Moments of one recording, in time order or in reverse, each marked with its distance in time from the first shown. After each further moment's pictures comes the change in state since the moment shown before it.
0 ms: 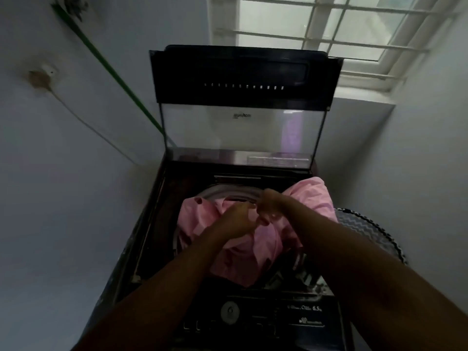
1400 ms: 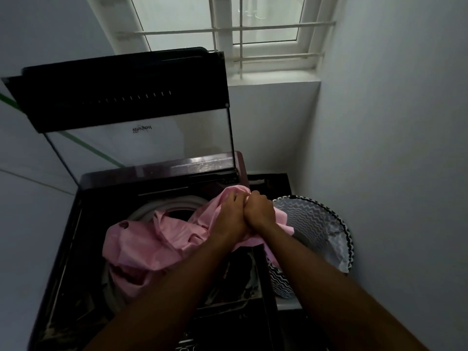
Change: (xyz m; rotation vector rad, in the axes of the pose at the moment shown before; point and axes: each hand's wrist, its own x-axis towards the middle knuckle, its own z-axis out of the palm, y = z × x) left_hand 0.076 0.136 0.116 0.057 0.210 0.148; right_hand -0.033 0.156 -0.016 0.366 0.599 0.138
